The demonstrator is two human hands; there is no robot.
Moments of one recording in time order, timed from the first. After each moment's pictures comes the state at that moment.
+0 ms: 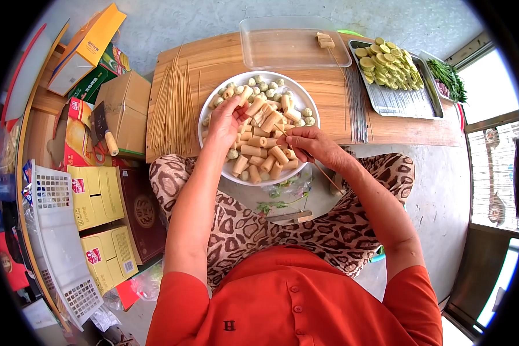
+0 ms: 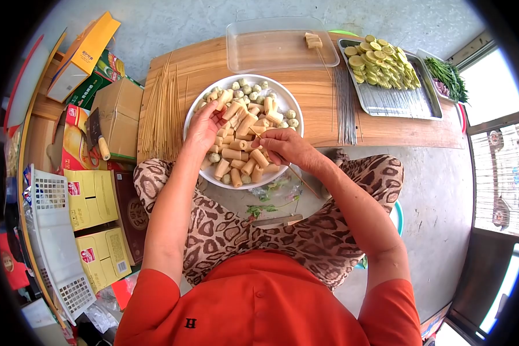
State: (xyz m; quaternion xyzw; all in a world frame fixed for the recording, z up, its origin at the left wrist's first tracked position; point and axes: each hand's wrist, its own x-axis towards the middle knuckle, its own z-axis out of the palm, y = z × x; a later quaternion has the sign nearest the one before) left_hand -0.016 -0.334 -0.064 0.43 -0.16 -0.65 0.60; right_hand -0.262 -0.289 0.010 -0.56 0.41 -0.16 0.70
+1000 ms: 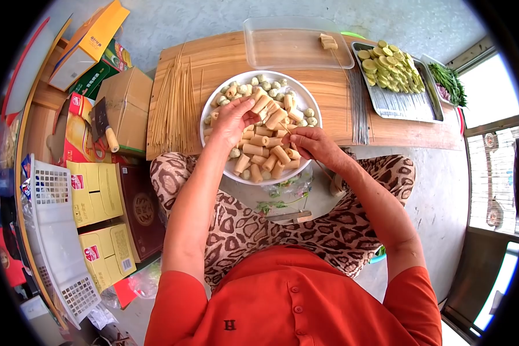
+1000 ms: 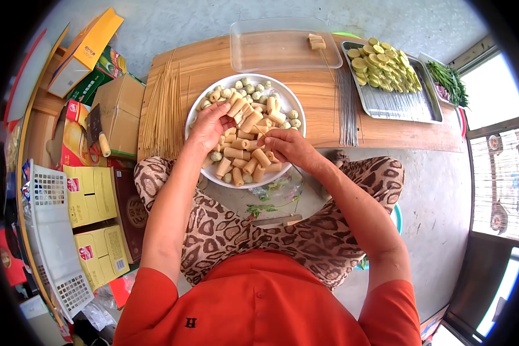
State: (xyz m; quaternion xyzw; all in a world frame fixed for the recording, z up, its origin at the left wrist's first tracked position) left_hand -0.016 -0.329 -0.055 0.42 -0.27 -0.71 0.51; right_hand -0.261 -0.289 -0.010 -0.56 0.39 -0.21 0.70
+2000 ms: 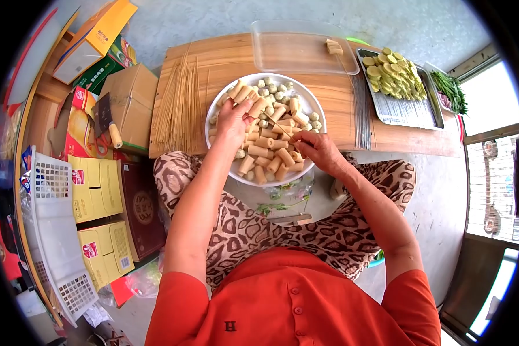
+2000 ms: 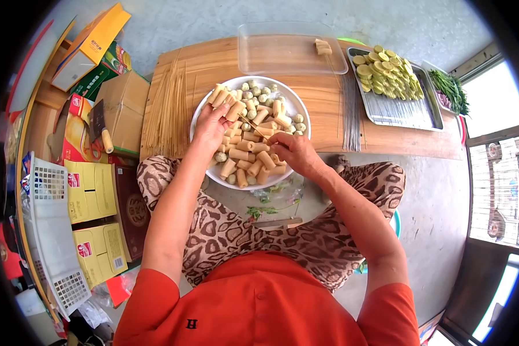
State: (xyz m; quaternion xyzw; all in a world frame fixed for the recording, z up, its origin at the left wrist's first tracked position) left_hand -0.015 -0.329 -0.057 0.45 -0.21 -0.63 0.60; right_hand -0.259 -0.283 -0.016 -0.75 0.45 -0.22 0.44
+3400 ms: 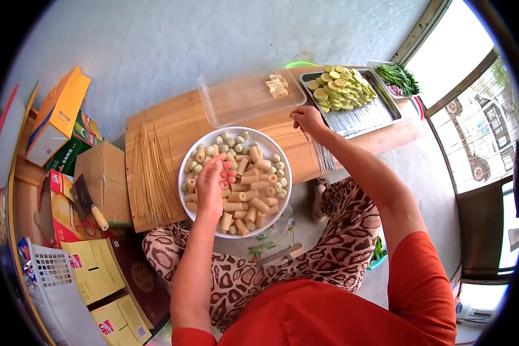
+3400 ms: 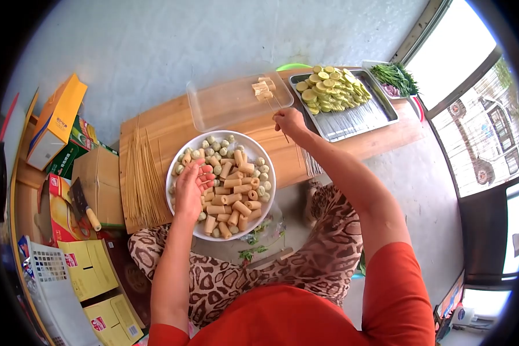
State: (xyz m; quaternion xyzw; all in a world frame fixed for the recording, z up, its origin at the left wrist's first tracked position) left_hand -0.041 -0.309 -0.012 0.46 -0.32 -0.63 0.53; right_hand -0.344 -0.450 -0.021 -0.56 0.68 -0.29 0.36
